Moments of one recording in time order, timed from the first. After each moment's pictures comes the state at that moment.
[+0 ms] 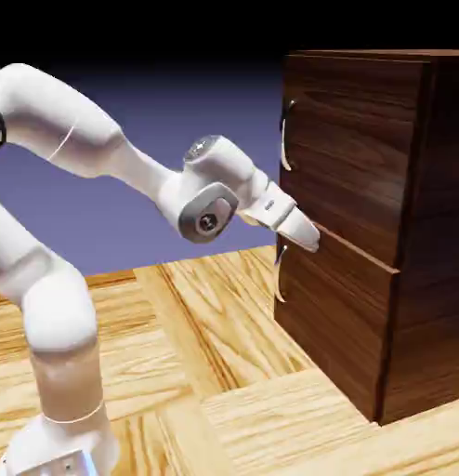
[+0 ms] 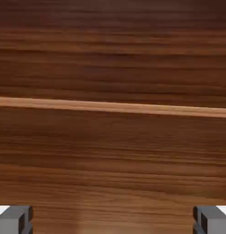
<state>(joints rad) -0.04 -0.61 0.07 -2.78 0.12 3.04 0.86</state>
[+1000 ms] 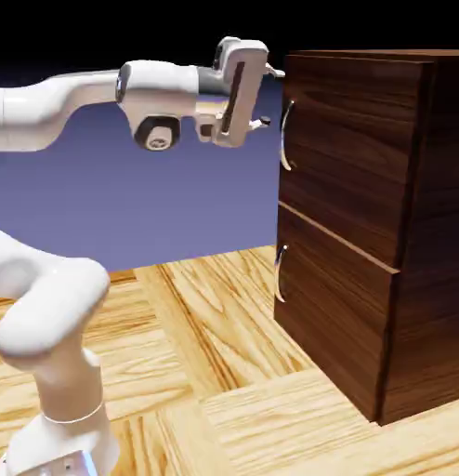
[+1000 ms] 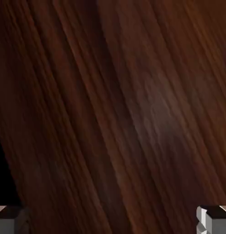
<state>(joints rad) -0.63 -1.03 0.82 -2.44 1.42 3.04 2.14</state>
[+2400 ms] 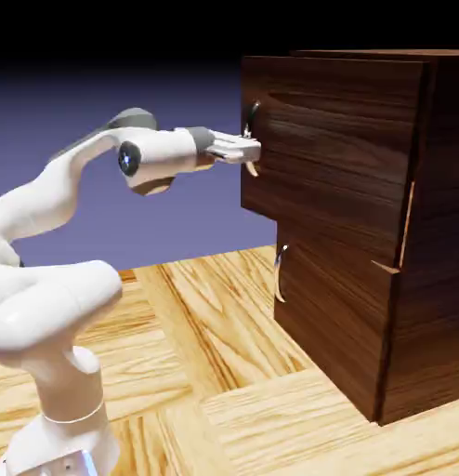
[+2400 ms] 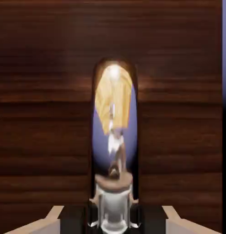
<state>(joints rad) -0.88 -1.74 1.02 -2.68 2.33 2.30 2.89</state>
